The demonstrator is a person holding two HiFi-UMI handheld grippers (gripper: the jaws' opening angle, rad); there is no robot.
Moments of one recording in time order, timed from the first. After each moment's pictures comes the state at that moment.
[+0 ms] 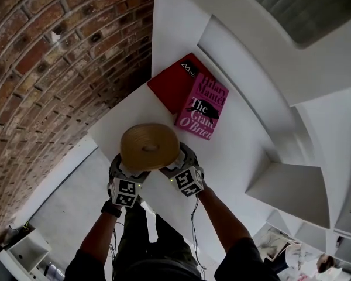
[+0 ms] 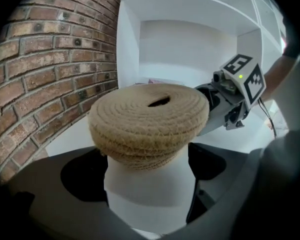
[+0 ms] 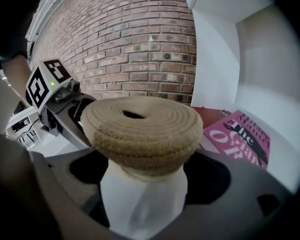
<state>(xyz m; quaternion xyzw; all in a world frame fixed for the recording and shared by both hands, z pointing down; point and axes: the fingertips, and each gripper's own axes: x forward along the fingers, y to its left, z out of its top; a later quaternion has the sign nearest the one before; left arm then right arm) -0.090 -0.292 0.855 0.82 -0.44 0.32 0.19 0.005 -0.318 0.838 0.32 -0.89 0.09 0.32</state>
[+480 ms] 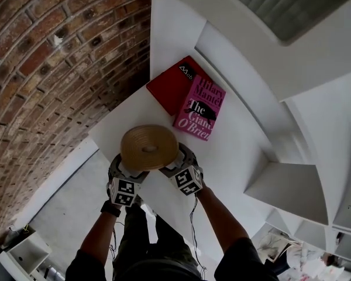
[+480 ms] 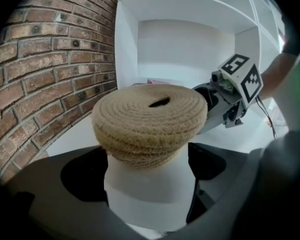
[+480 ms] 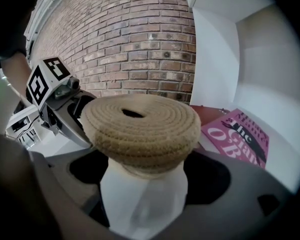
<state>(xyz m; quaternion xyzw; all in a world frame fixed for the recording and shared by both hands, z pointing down) -0.092 -0.290 0.854 0.82 -0.43 0.32 0.18 0.010 -0.315 0.843 0.32 -0.88 0.09 0.33</state>
